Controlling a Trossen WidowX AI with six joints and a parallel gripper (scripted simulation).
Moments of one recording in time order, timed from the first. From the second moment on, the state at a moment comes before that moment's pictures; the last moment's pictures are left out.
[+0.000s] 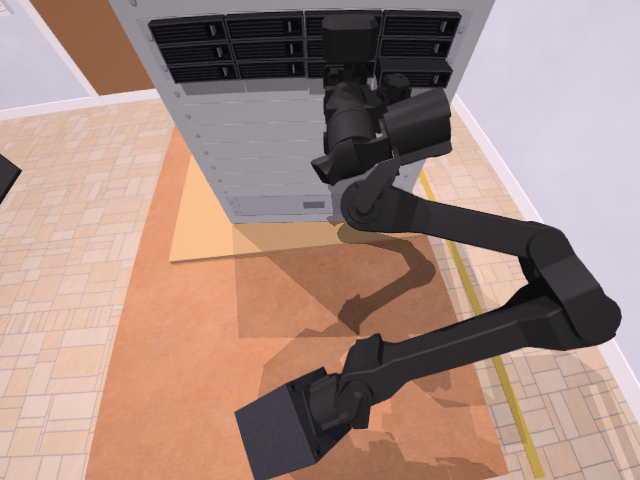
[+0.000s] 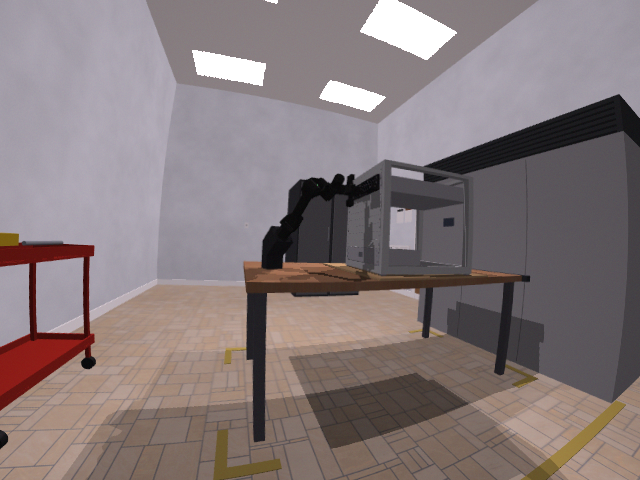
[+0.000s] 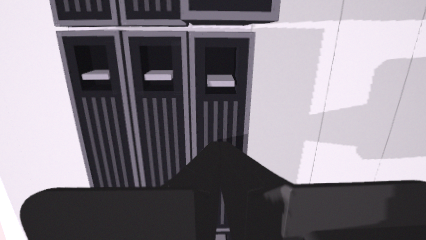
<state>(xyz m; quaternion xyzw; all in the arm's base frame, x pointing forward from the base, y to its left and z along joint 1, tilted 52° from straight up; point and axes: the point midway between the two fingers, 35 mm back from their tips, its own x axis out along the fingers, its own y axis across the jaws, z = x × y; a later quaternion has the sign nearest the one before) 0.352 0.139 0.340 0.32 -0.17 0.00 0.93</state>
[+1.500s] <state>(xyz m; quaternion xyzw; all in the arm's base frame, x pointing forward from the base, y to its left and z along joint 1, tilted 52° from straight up) 0.356 0.139 0.342 0.32 -0.17 0.00 0.93</state>
